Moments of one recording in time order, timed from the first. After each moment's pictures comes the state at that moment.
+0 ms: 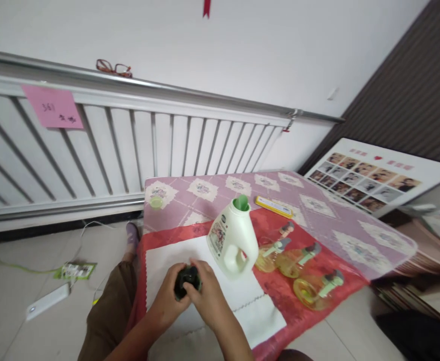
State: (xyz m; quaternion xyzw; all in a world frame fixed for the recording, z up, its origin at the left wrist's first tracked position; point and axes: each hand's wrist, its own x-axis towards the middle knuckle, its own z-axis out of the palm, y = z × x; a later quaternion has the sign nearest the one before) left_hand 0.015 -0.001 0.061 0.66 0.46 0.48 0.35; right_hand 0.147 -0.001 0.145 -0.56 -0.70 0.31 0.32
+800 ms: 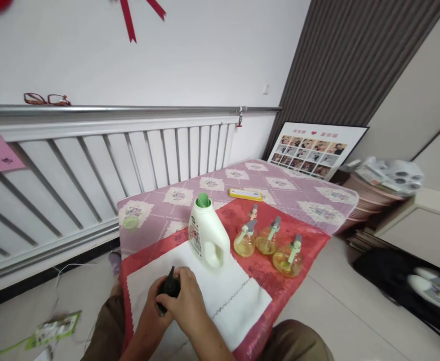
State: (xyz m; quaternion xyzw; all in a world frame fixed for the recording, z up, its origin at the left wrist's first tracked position) left_hand 0.014 0.000 0.038 0.63 0.48 0.47 0.39; right_hand 0.130 -0.007 0.131 -0.66 -0.57 0.29 0.41
